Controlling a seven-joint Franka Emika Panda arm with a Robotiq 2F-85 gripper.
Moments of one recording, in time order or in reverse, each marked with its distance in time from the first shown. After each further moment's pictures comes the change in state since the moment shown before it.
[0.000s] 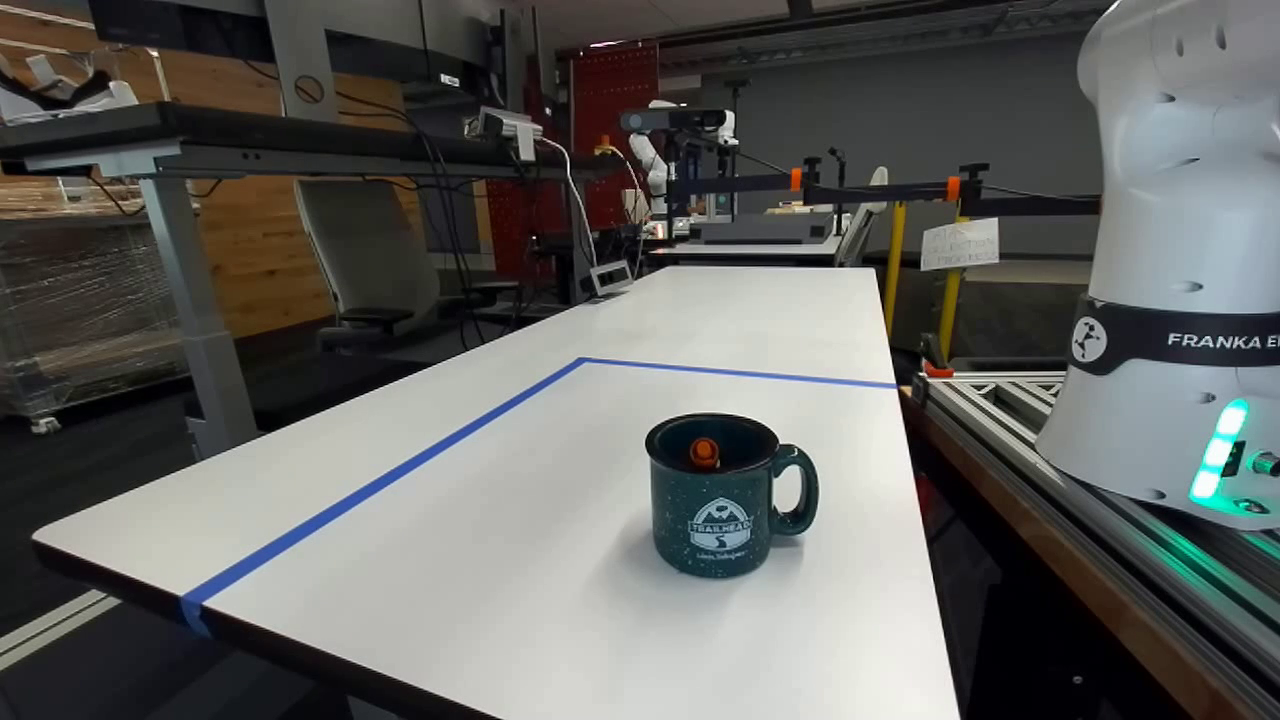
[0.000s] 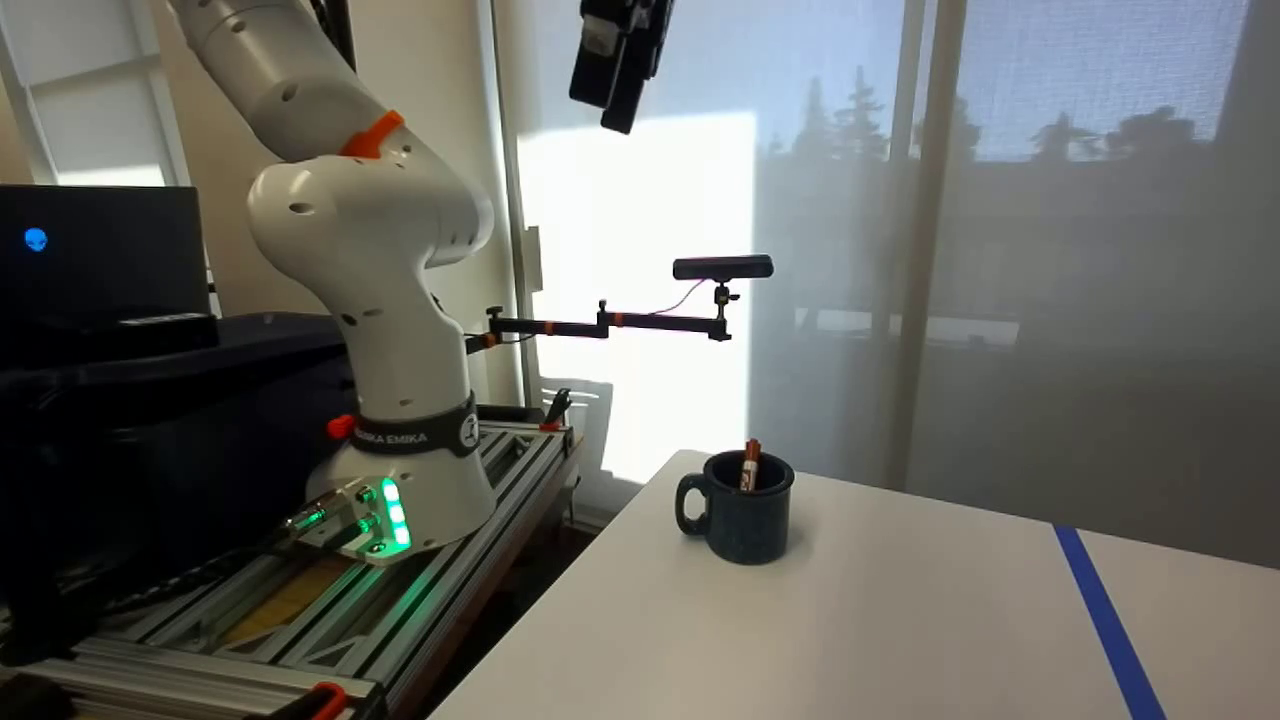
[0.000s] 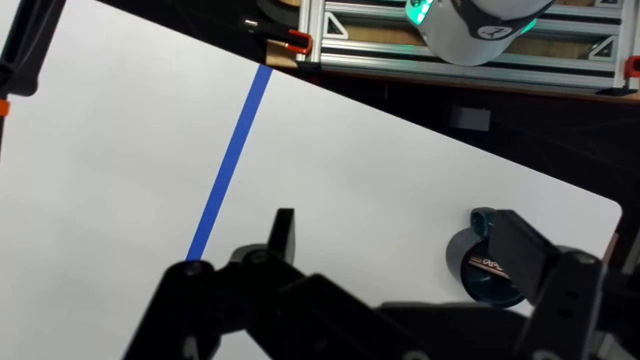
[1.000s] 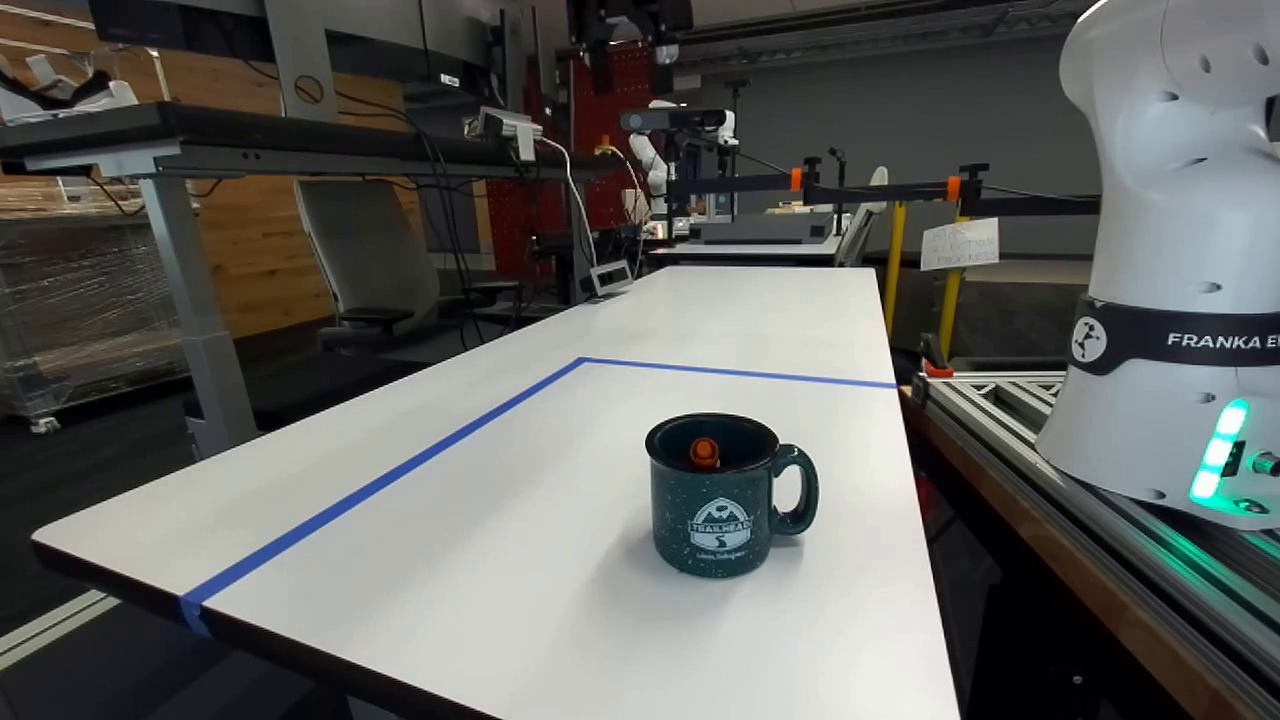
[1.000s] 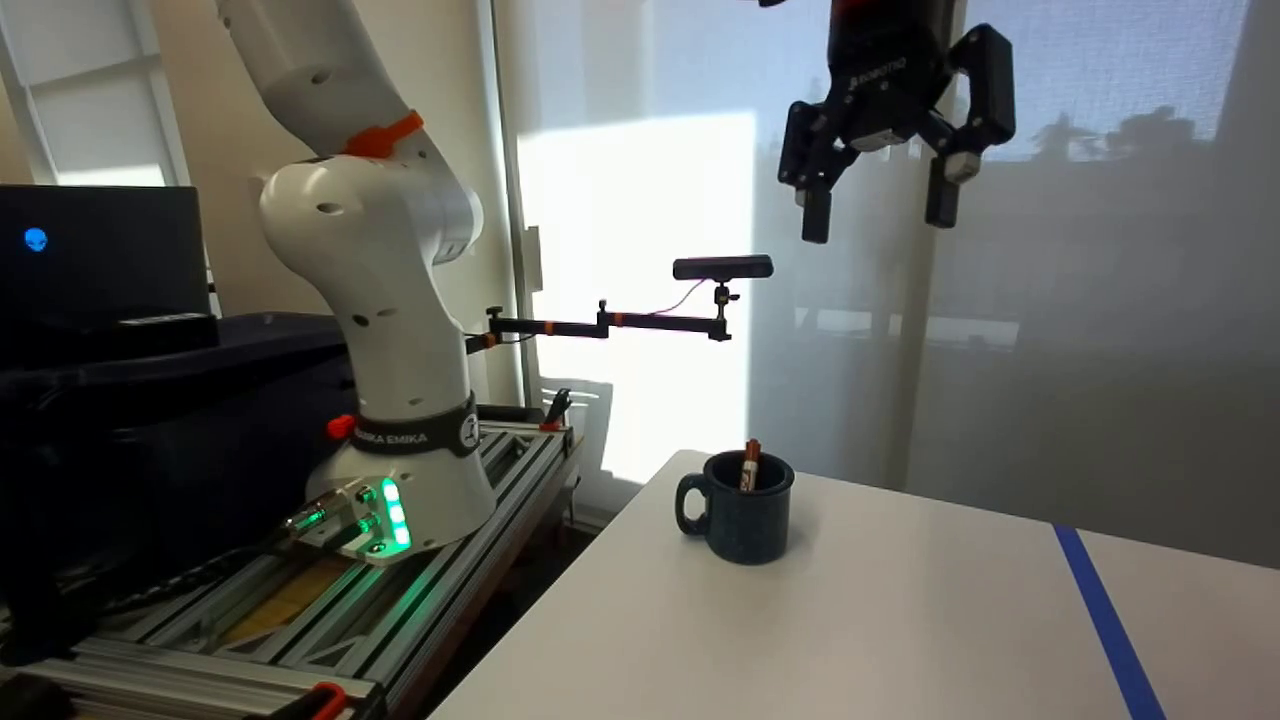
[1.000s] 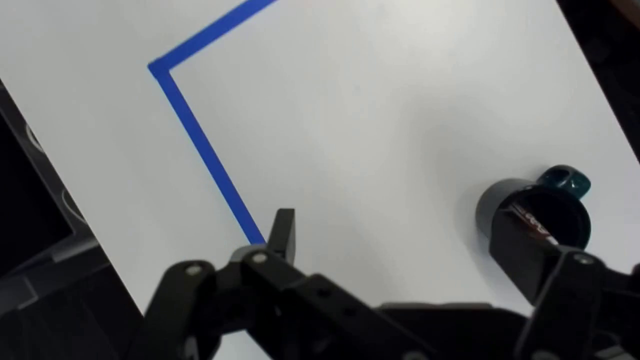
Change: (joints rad) arm 0.169 0.277 0.025 -0.013 -0.089 0.526 -0.390
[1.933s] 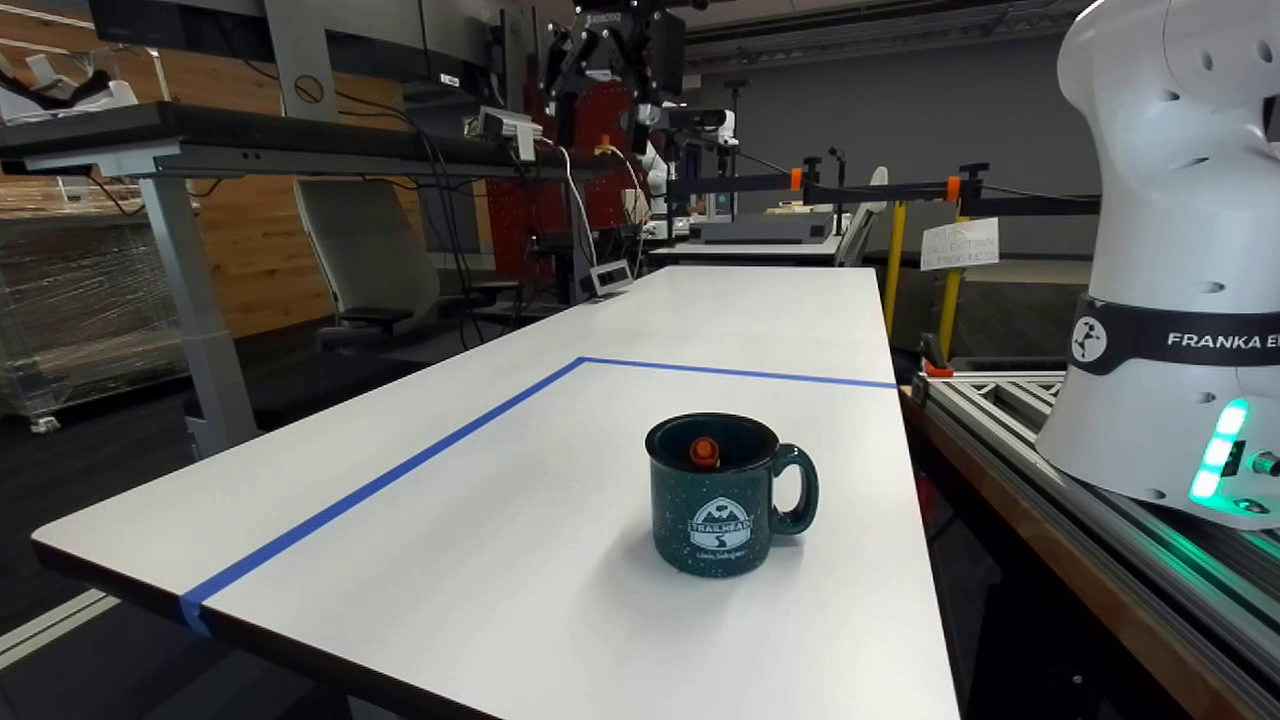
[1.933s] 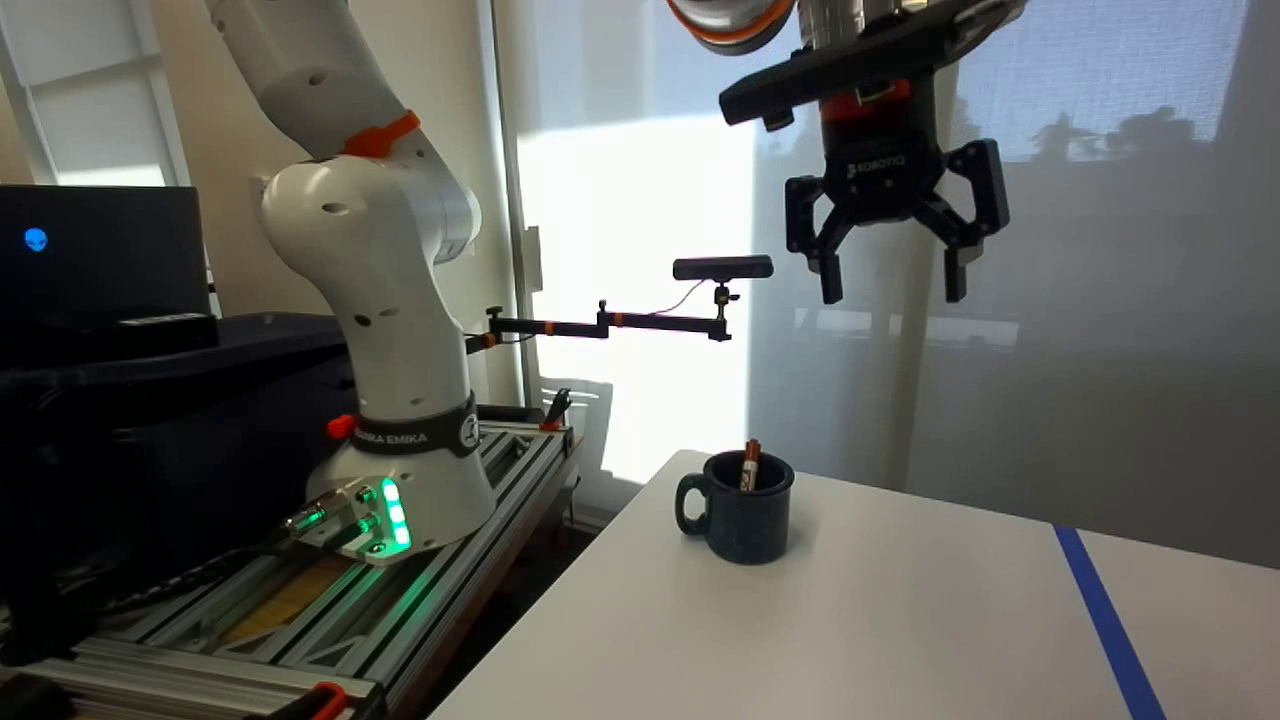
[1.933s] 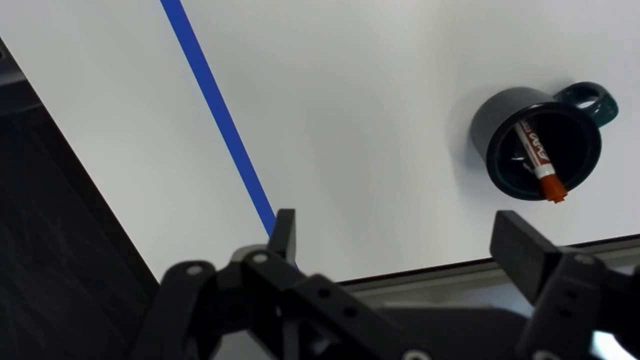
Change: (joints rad) arm 0.028 -0.032 -0.079 -0.206 0.266 0.394 -0.347
